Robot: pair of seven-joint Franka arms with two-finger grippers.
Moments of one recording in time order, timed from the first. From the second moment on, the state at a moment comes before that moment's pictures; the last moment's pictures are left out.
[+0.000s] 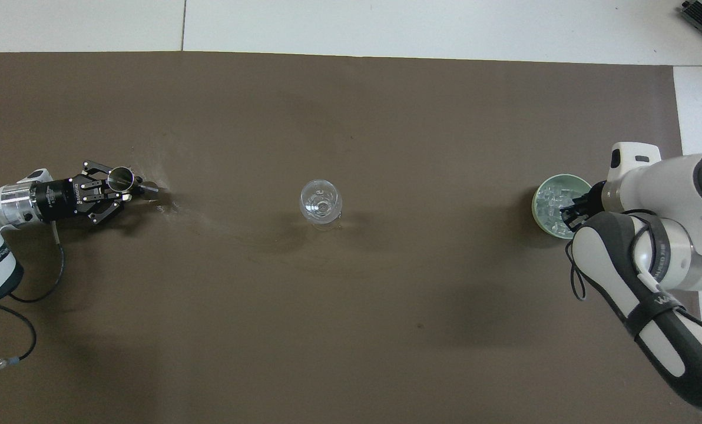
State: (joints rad) left arm 0.51 0.67 -0.15 -1.78 -1.24 1.61 -0.65; right arm -0.03 0.17 -0.07 -2.12 -0.02 2.37 -0.76
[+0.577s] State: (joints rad) left arm 0.52 0.67 -0.15 -1.78 -1.24 1.64 -0.65; right arm -0.03 0.17 -0.07 -2.10 -0.02 2.32 -0.75
